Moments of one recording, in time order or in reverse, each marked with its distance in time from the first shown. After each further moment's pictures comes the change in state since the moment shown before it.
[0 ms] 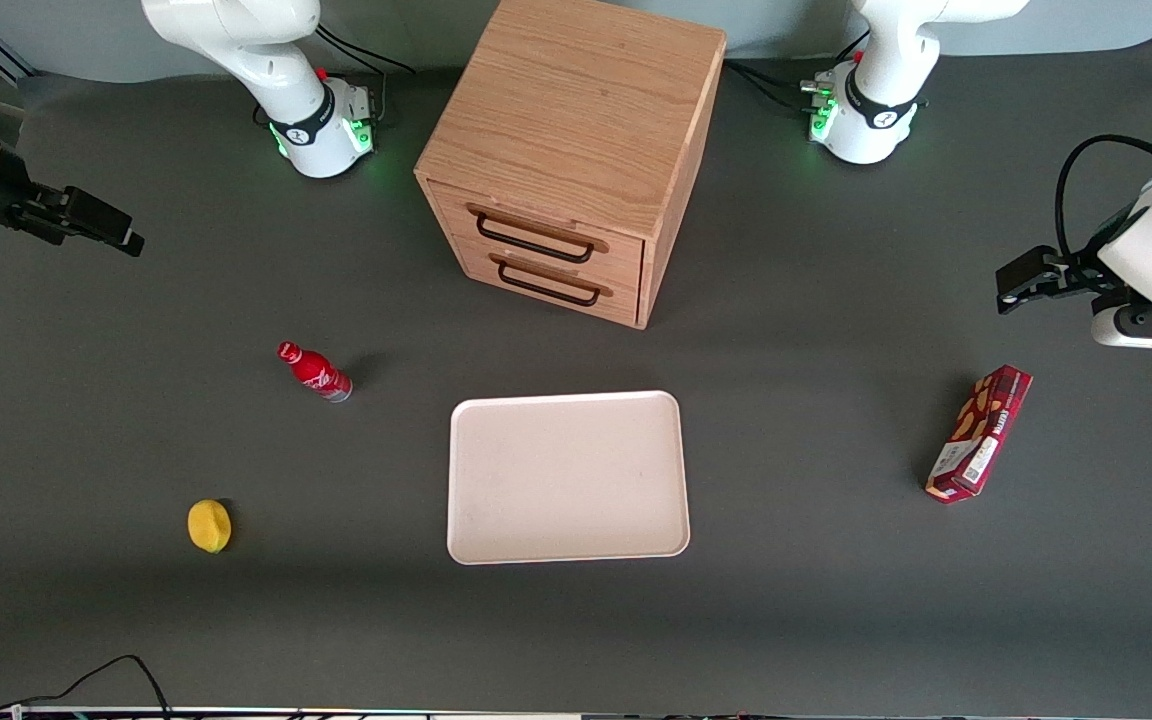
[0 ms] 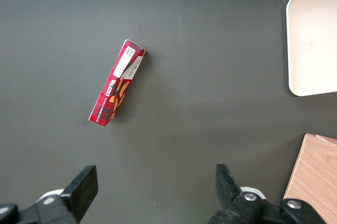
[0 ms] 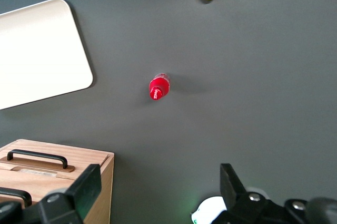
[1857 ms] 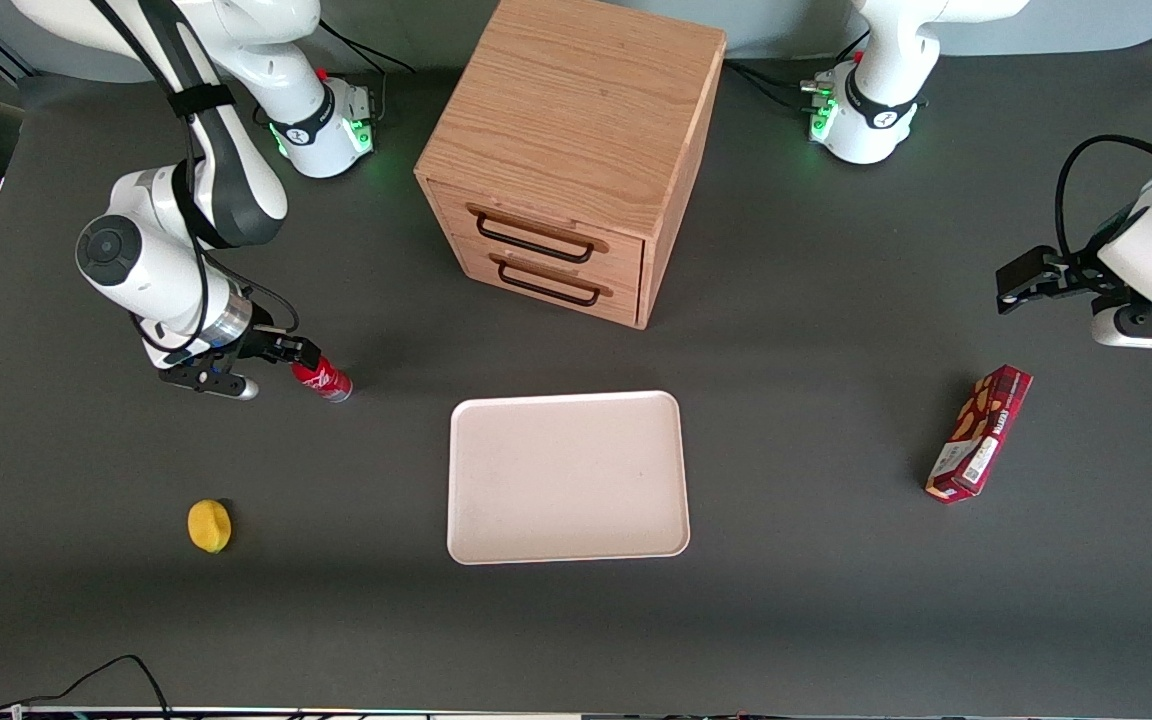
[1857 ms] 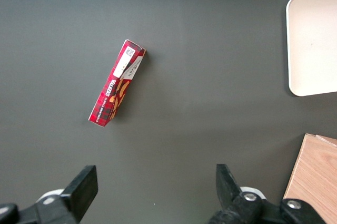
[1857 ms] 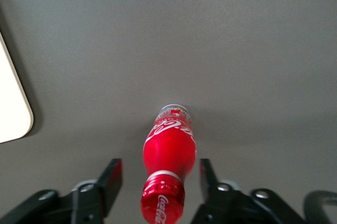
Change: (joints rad) arm 0.010 0.126 0.091 -0.735 -0.004 0.932 0.076
